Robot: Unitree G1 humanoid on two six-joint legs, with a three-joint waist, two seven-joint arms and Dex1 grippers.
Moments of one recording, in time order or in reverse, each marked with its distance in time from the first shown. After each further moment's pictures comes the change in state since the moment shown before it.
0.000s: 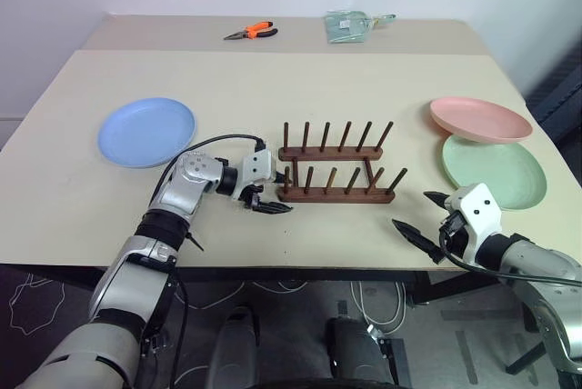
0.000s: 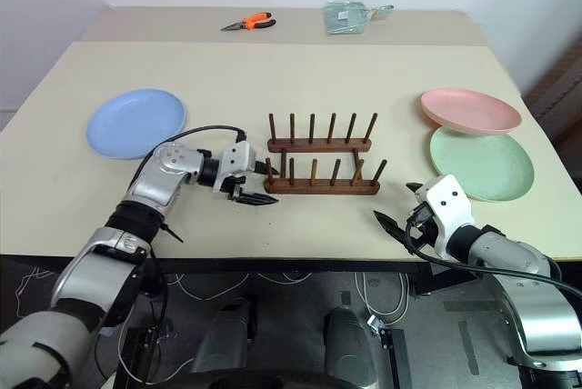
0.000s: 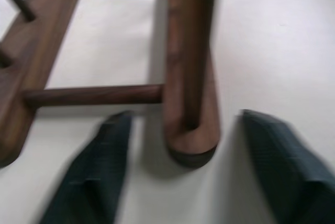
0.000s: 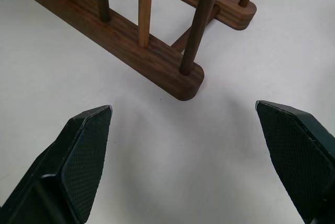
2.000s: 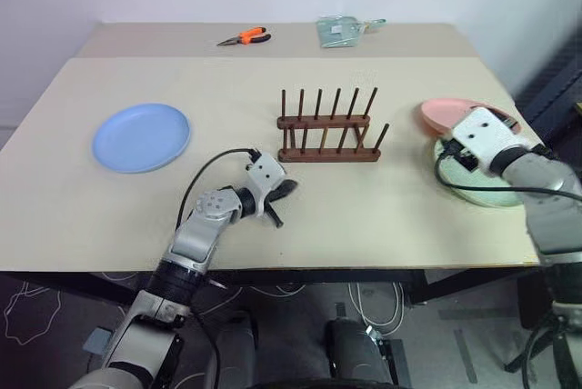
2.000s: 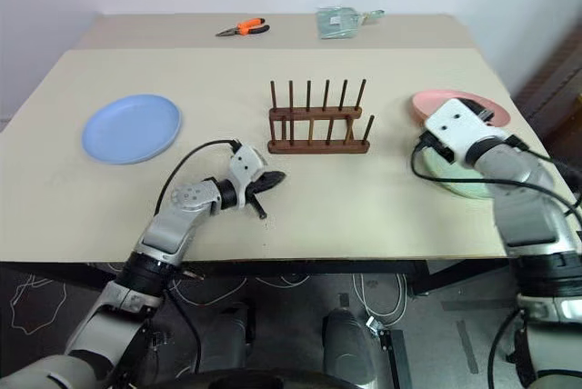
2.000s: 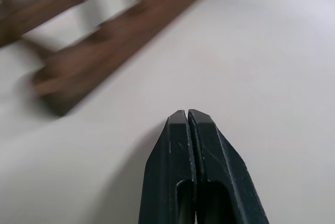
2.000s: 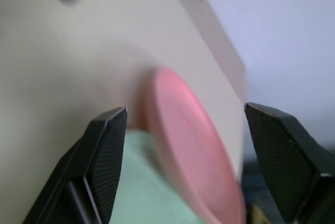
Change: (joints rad) left arm 0.334 -0.130 -0.008 -0.585 -0.112 0.435 0.523; right arm -0.598 -0.193 0.247 0.674 -0.554 -0.328 -0.194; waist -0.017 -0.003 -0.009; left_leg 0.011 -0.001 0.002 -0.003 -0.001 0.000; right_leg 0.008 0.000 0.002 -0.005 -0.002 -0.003
